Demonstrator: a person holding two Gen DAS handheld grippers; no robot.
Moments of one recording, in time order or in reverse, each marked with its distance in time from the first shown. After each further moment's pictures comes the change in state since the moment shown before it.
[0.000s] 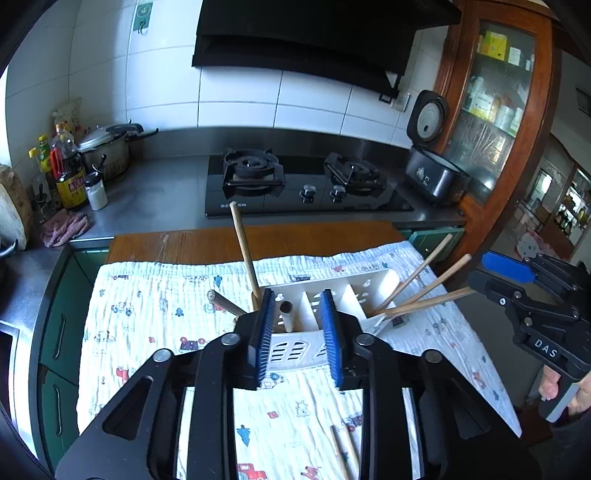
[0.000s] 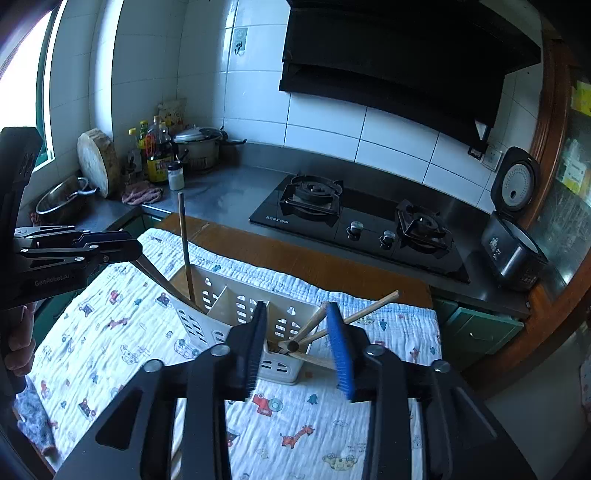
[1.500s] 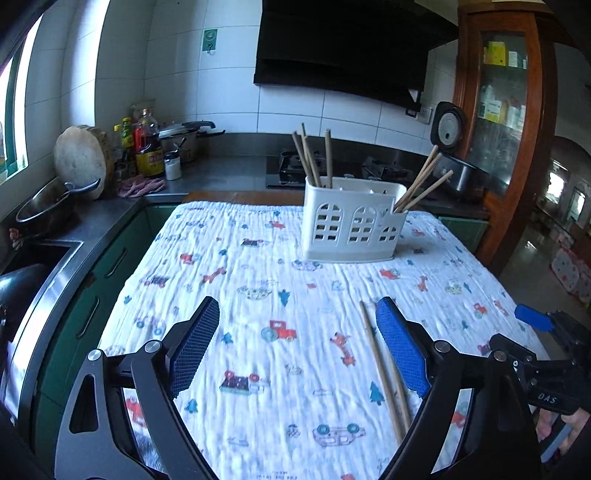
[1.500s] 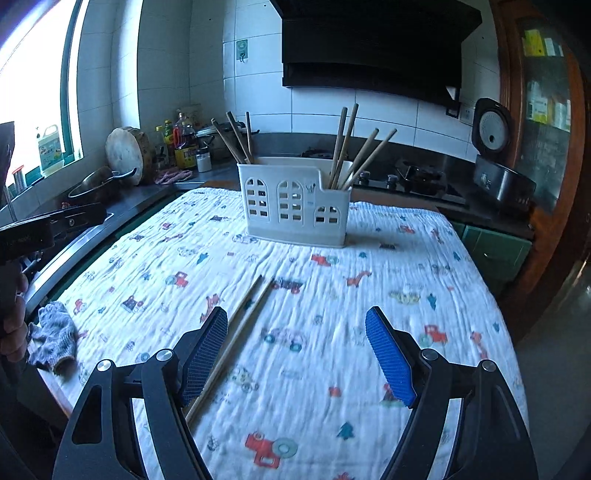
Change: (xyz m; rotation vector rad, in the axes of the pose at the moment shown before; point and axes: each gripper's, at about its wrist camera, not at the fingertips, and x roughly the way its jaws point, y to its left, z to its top) left arm -0.122 -0.005 -0.218 -0.051 -0.133 0.192; right arm -0.090 0.078 -0.236 0.132 -0.064 0.041
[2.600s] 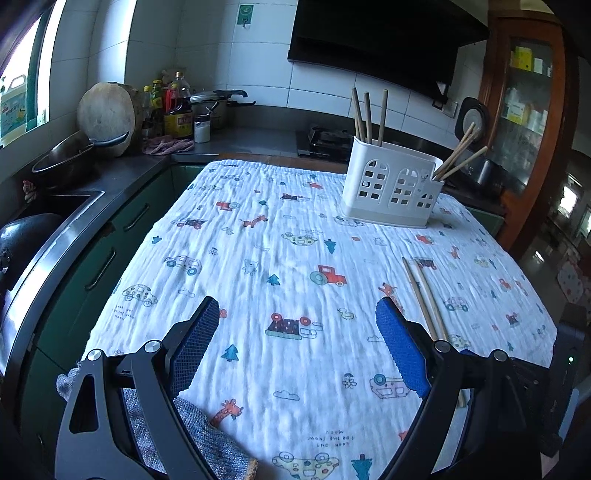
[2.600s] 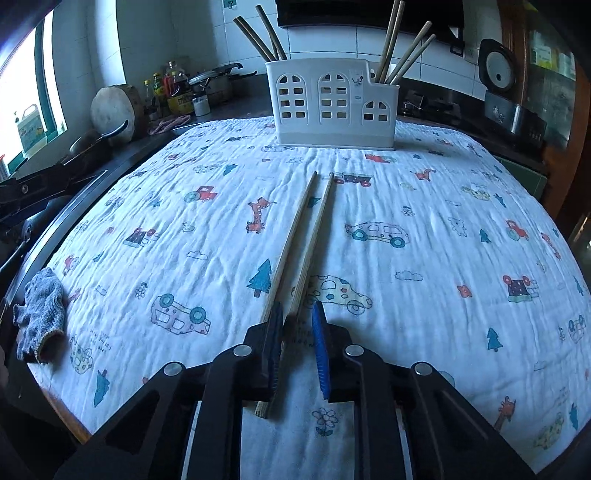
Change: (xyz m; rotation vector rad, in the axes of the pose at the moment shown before) left arm 0.005 0.056 -0.056 -0.078 0.057 0.030; right arm 0.071 0.079 -0.066 0.093 0.199 -0.003
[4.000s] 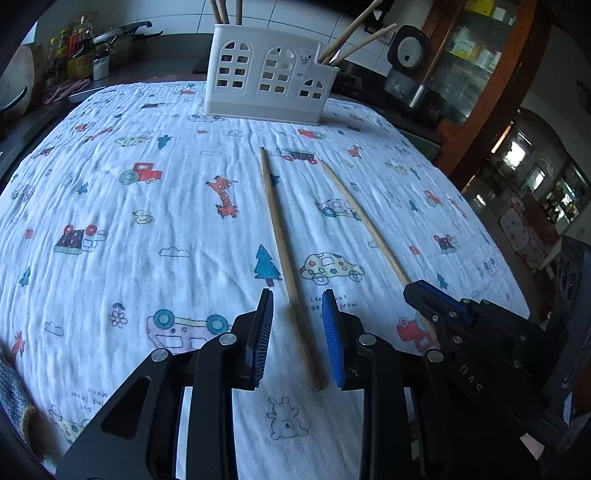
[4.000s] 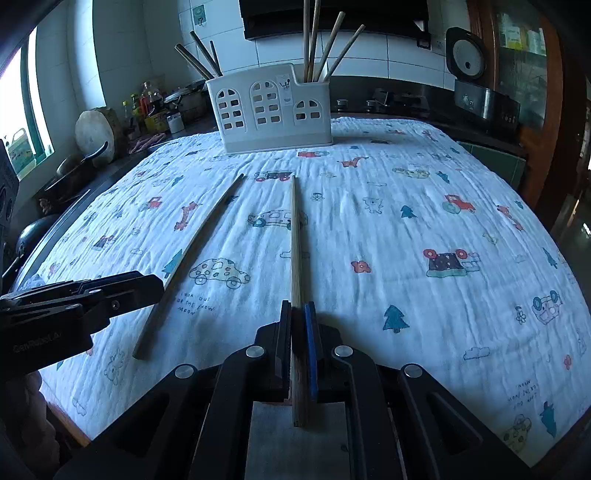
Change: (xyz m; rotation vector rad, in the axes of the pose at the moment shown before) left arm 0.068 -0.132 -0.064 0.062 0.277 -0.271; right arm -0.021 -0.079 -0.024 0.064 -0.045 -0.021
